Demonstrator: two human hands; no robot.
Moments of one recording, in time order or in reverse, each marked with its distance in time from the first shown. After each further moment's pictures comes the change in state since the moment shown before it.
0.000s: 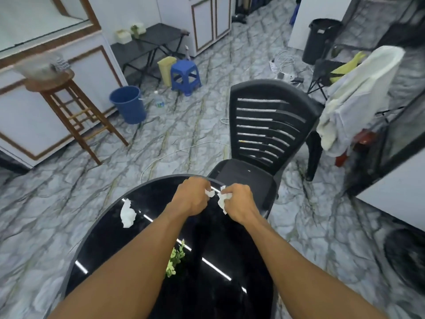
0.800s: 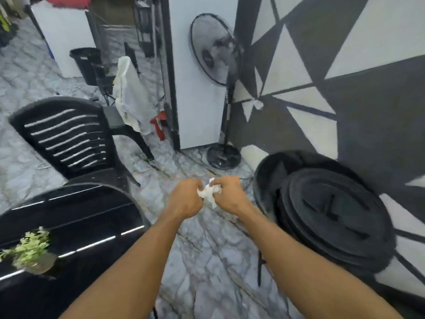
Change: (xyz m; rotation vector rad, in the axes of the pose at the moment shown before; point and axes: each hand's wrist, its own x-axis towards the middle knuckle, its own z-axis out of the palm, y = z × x) left_hand -0.381 0.231 0.126 -0.036 -0.204 0.867; right_hand -0.531 0.110 -0.081 0.051 0.719 0.415
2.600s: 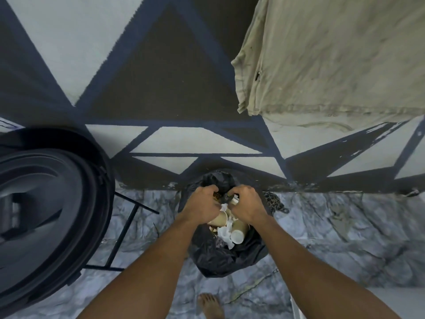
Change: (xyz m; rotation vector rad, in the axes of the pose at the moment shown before) left_hand -0.254 0.582 0.586 0.206 -0.970 0.824; right_hand -0.564 0.590 -0.263 0.108 0.531 1.096
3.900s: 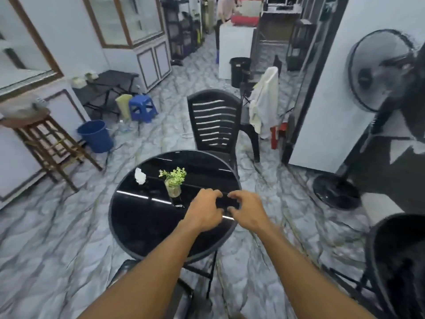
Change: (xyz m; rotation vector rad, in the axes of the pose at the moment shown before) left_hand -0.852 -0.393 -0.062 -0.312 1.213 -1.224; right_hand -0.572 -0.595 0.448 -0.197 -0.959 -1.503
